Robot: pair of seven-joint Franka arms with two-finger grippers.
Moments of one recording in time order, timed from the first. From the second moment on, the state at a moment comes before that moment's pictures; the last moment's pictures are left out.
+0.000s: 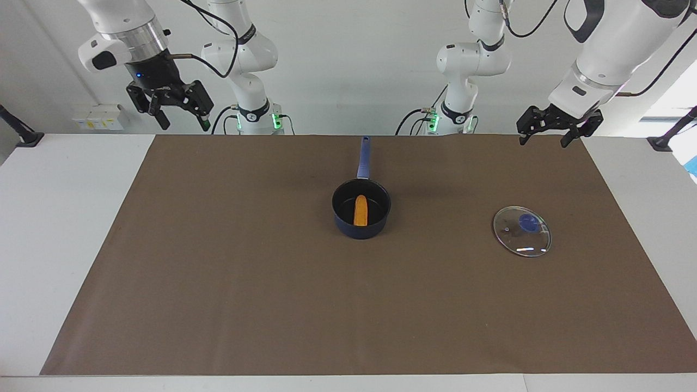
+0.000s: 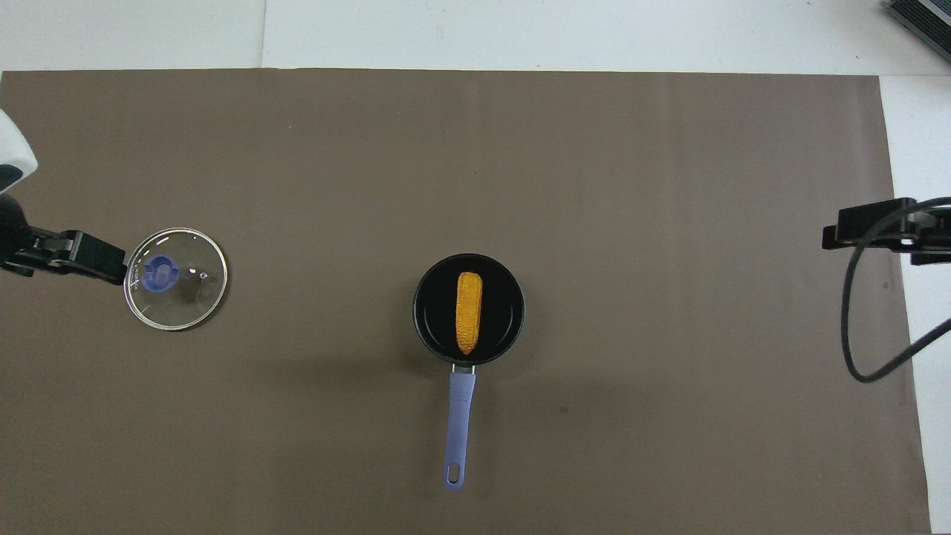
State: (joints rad) left arm -0.06 0.02 -0.03 -1.52 0.02 1.42 0.06; right arm 0.15 -0.08 -0.15 -1.53 0.04 1.53 0.15
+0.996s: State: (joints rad) left arm -0.06 0.01 -0.02 -1.51 -0.03 1.47 0.06; right arm 0.14 -0.12 -0.15 -1.61 0.00 1.52 0.00
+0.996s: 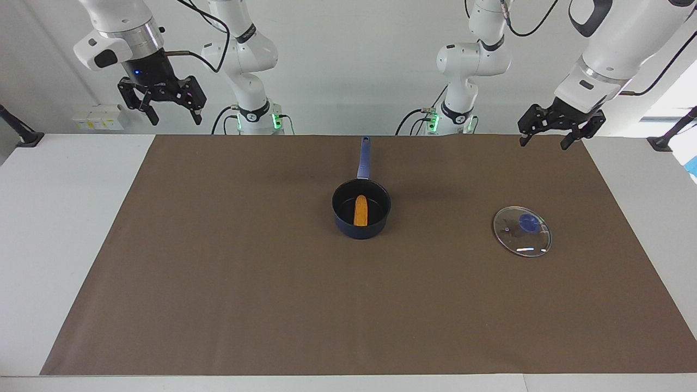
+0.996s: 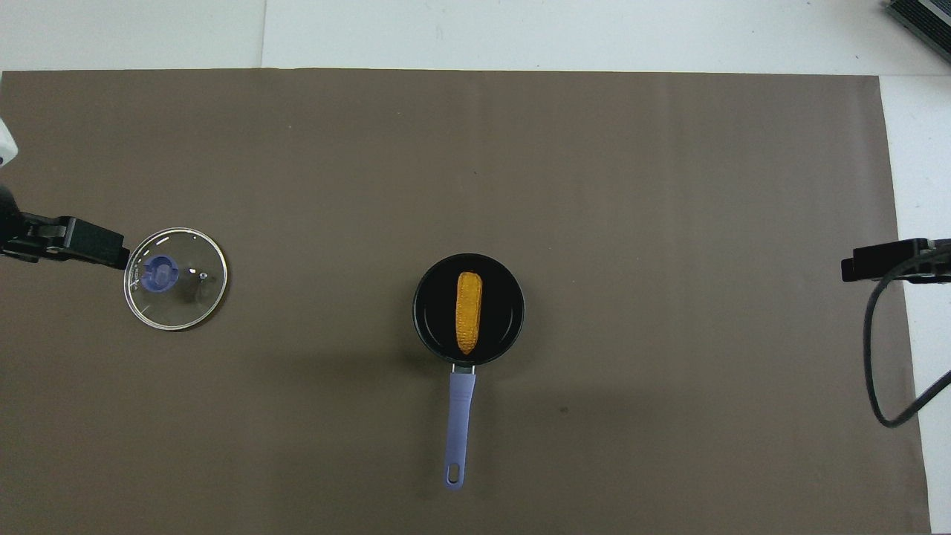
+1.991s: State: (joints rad) left arm -0.06 0.01 -0.02 -1.51 -0.03 1.47 0.06; right arm 0.14 -0.12 -0.15 -1.61 0.00 1.52 0.00
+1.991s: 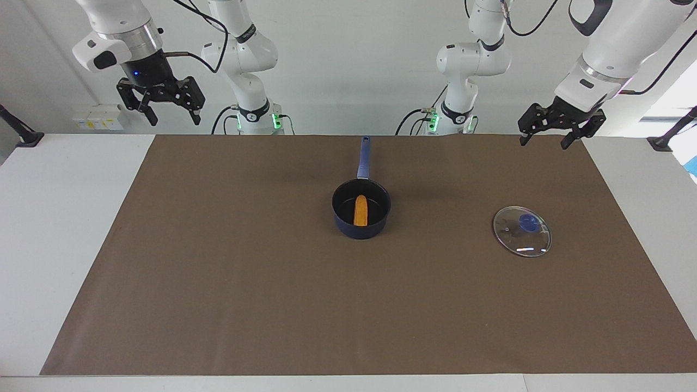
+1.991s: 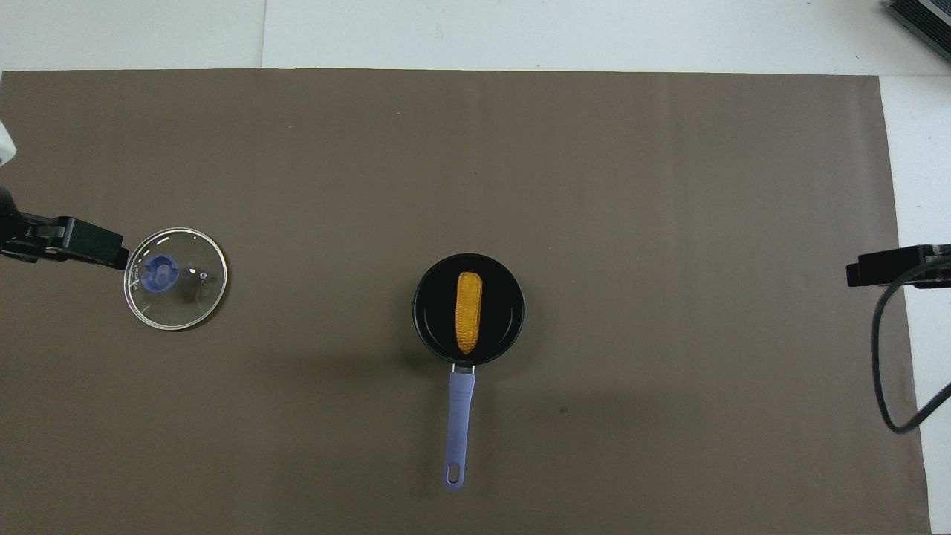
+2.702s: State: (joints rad) left arm -0.06 0.01 -0.02 -1.51 -0.03 1.47 0.06; right arm 0.14 -0.12 -0.15 -1.61 0.00 1.52 0.00
